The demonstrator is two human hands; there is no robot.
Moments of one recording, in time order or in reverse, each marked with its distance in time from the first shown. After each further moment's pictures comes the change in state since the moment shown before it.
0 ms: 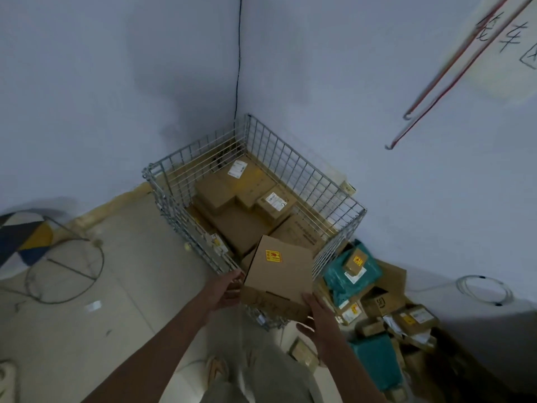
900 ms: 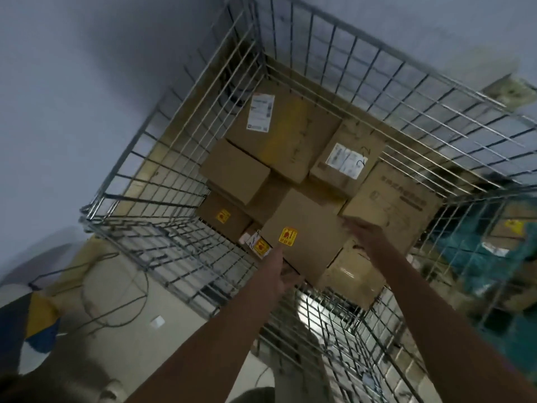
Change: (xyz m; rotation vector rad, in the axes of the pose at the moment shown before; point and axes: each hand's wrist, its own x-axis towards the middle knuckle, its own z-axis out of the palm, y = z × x) left_hand 0.421 0.131 -0.015 -0.201 0.203 -0.535; right_hand 0.497 -0.102 0.179 -0.217 -0.014 0.064
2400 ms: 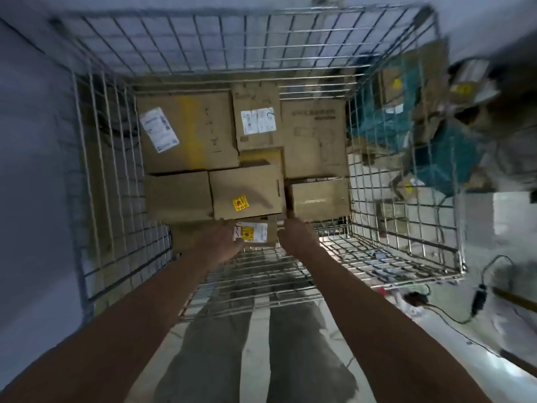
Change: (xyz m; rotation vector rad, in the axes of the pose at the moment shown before) left_hand 0.013 0.133 -0.062 2.523 -0.137 0.871; right_hand -0.110 0.020 0.159 -0.521 0.243 0.230
